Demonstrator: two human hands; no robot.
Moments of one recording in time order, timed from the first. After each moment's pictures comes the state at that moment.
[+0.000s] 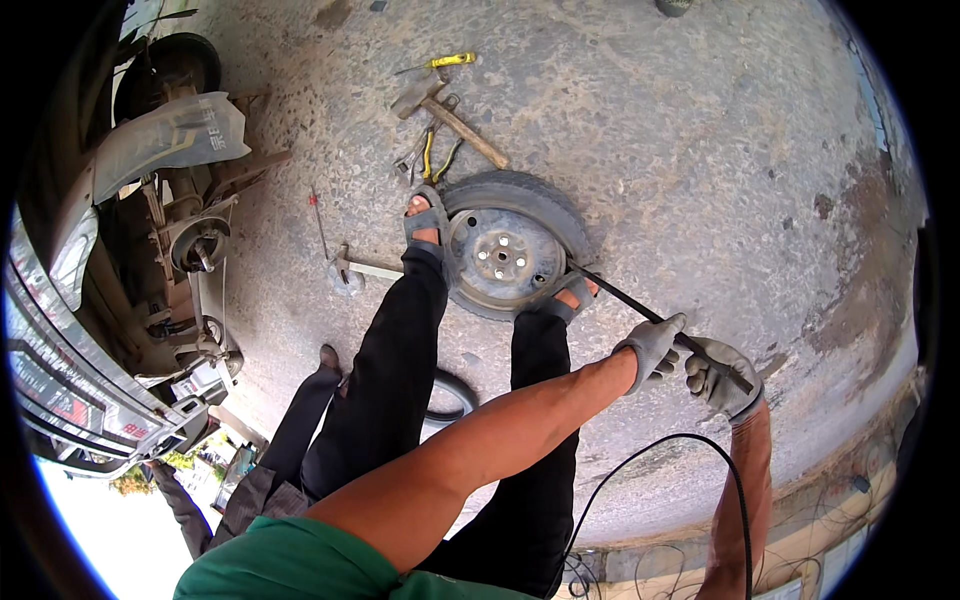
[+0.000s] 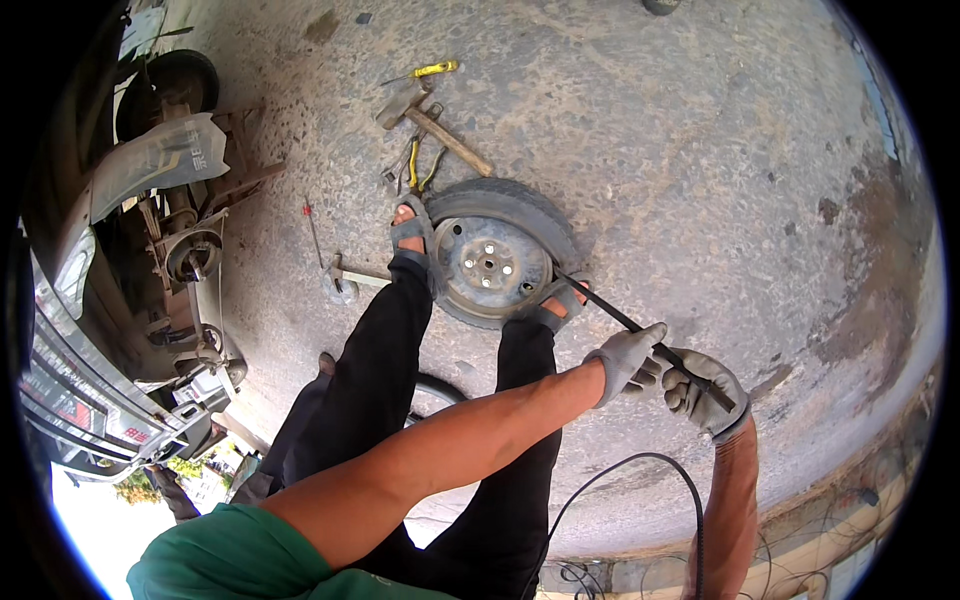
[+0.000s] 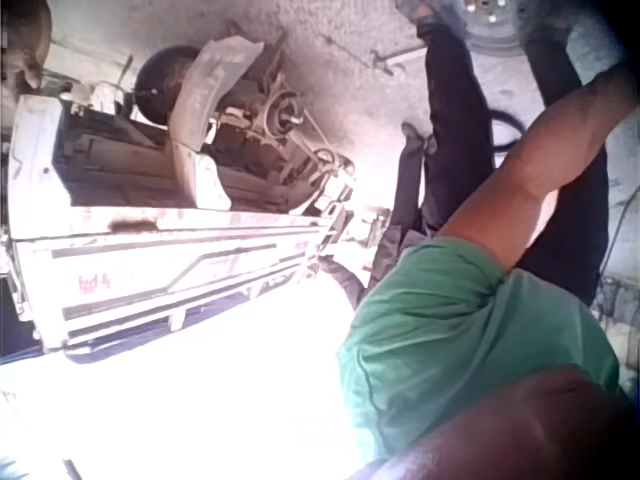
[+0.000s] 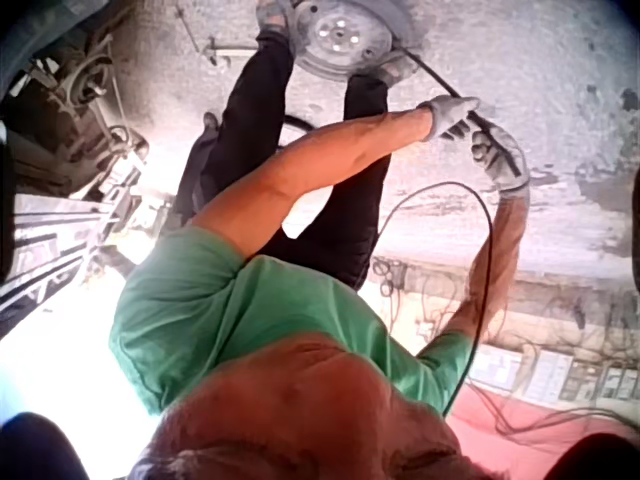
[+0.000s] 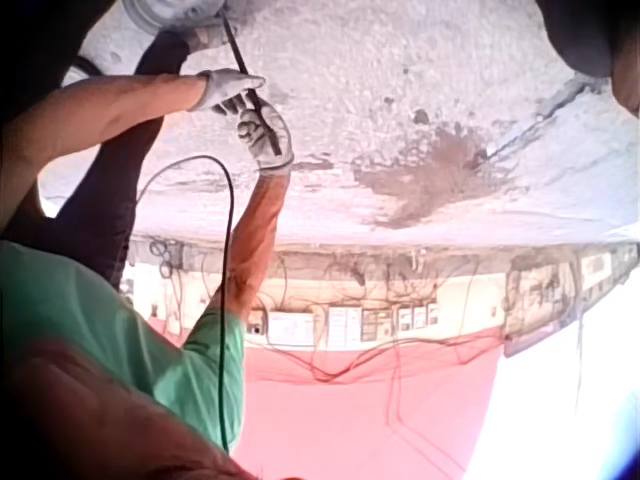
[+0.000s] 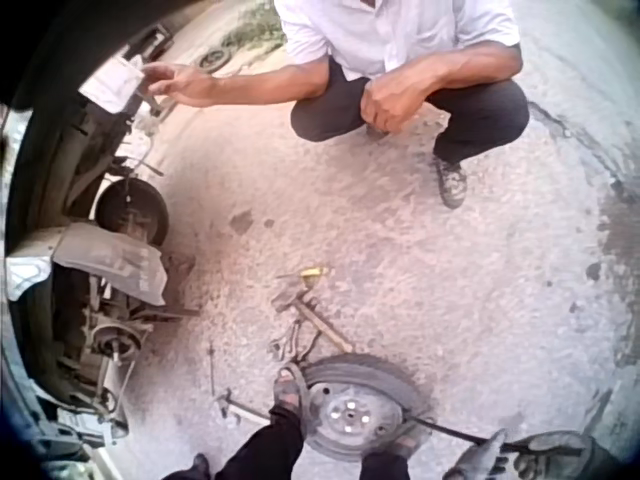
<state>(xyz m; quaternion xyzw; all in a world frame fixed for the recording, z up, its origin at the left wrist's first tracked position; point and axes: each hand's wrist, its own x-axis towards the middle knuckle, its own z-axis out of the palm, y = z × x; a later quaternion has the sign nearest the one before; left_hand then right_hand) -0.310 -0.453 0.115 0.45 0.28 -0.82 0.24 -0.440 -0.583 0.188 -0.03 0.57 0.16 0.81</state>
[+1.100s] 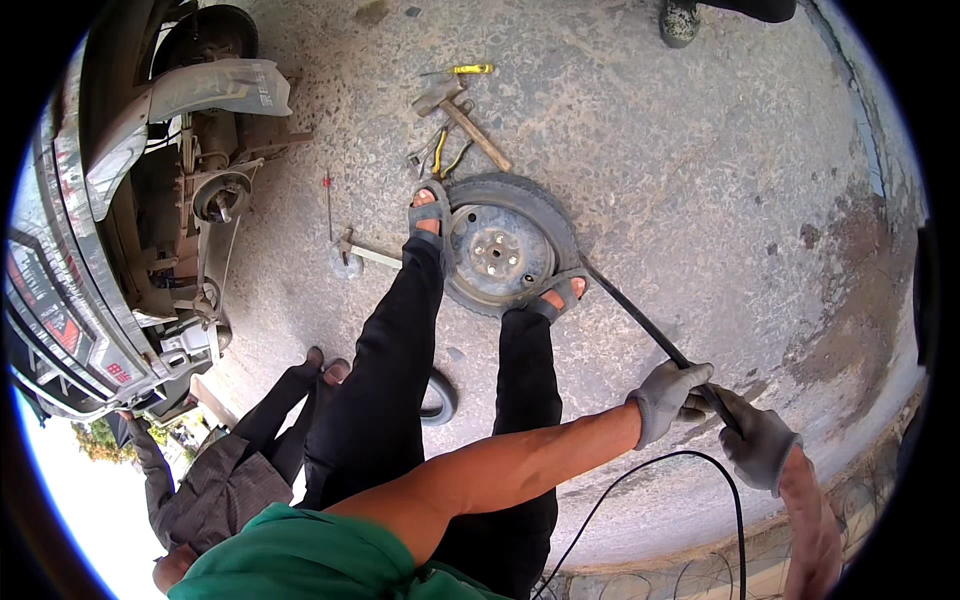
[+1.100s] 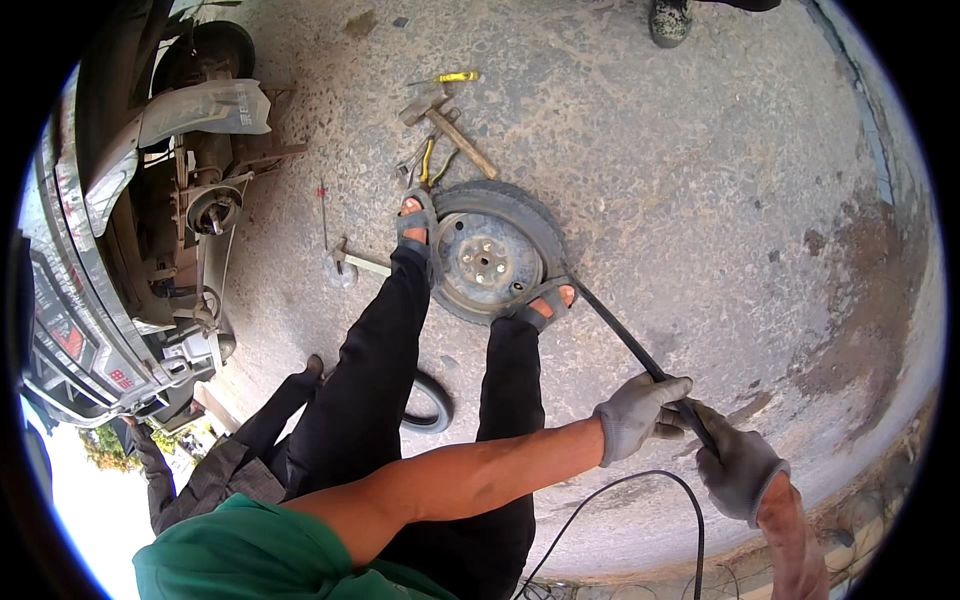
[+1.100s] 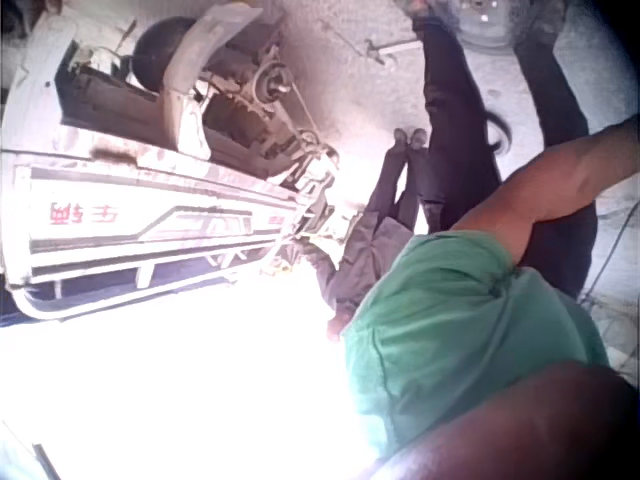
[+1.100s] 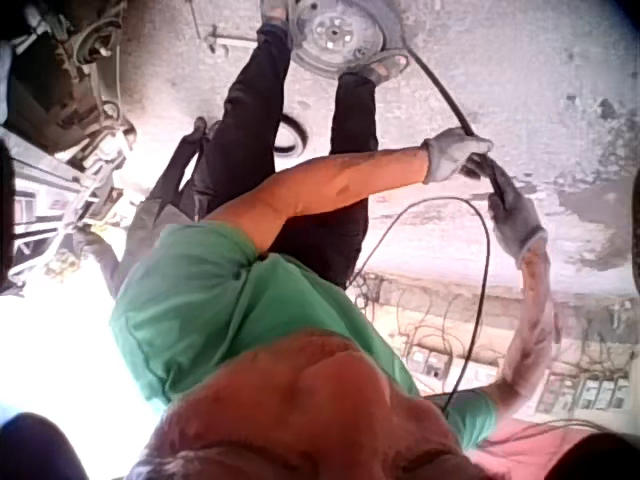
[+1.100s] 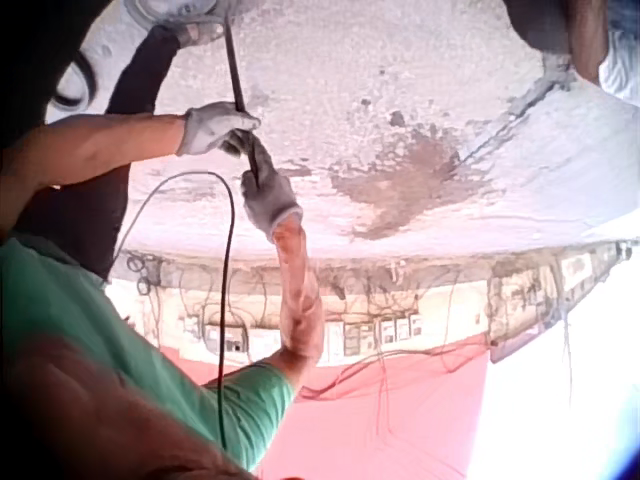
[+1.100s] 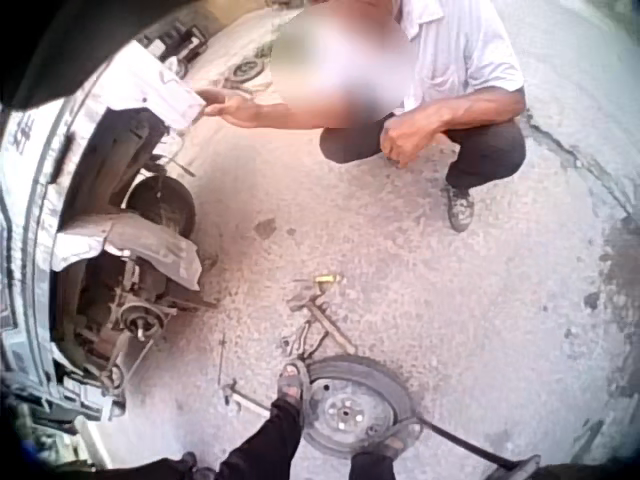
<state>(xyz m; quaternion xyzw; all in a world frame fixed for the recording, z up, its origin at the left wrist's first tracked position) -0.347 -0.479 0.240 0.27 0.36 -0.75 0.48 -0.369 -0.648 0.378 -0.63 0.30 0.56 0.44</state>
